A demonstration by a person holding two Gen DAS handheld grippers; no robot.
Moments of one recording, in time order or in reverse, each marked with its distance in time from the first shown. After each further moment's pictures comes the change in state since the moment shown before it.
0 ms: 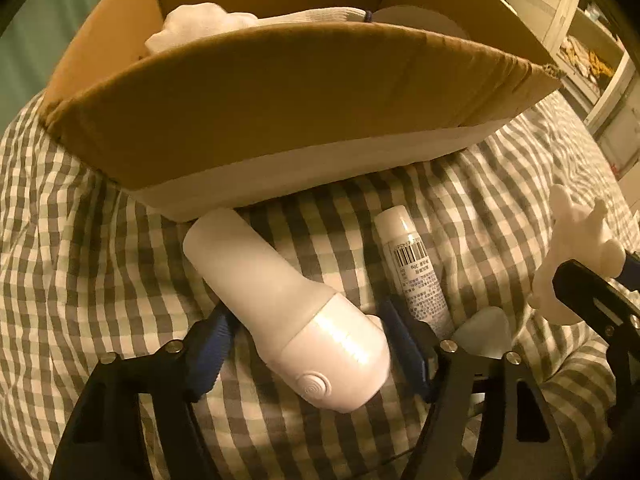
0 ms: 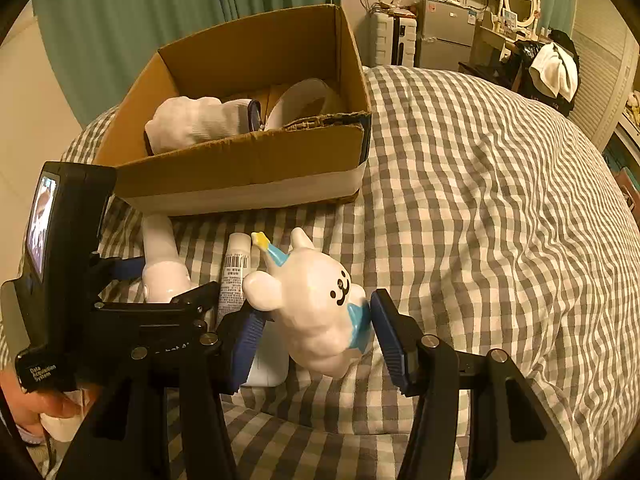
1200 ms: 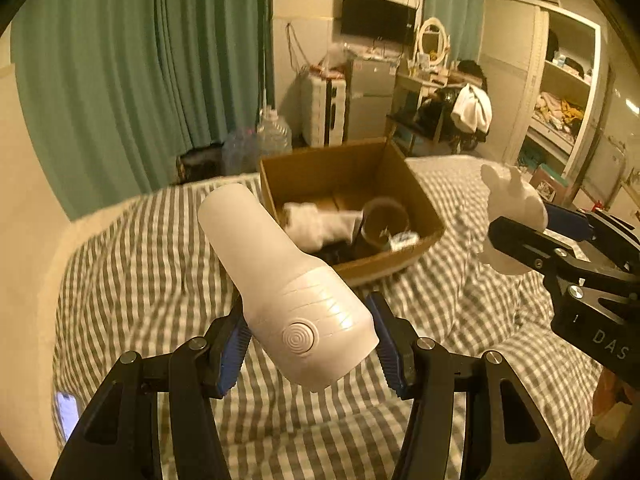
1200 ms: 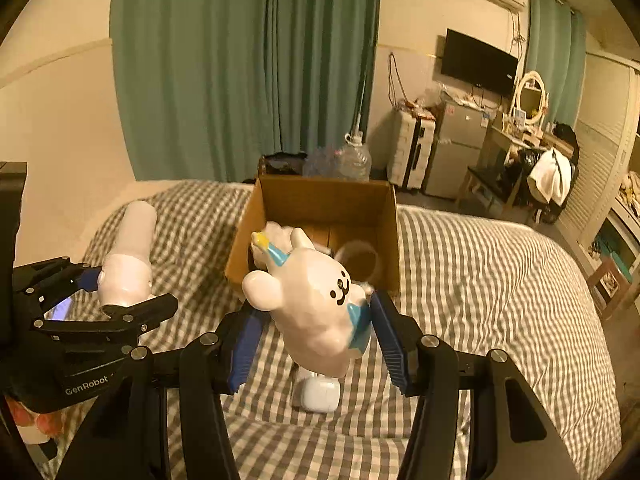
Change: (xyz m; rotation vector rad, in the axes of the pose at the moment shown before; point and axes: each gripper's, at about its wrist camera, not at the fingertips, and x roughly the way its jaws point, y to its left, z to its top) left arm -0.227 0.037 -0.007 0.027 -0.371 0.021; right arm -0.170 0.083 0.043 -0.159 -0.301 -0.007
